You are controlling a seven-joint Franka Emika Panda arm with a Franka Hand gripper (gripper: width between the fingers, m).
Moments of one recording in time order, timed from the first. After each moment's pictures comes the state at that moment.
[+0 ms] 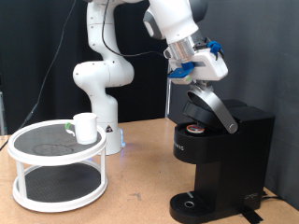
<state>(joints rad) 0.10 -0.22 0.05 -2.25 0.55 2.24 2.15</state>
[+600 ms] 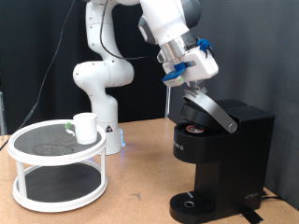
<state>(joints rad) 0.10 -0.28 0.05 -2.35 0.56 2.38 2.11</state>
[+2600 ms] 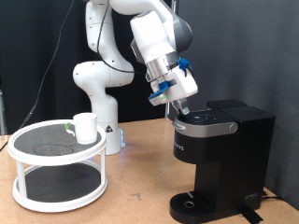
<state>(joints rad) 0.09 -0.28 0.04 -2.52 0.55 2.64 2.09</state>
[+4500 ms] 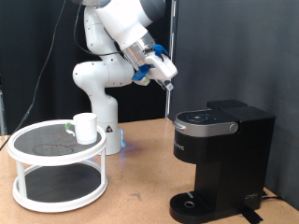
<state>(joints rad) 0.04 -0.47 -0.11 -2.50 0.69 2.13 1.97</state>
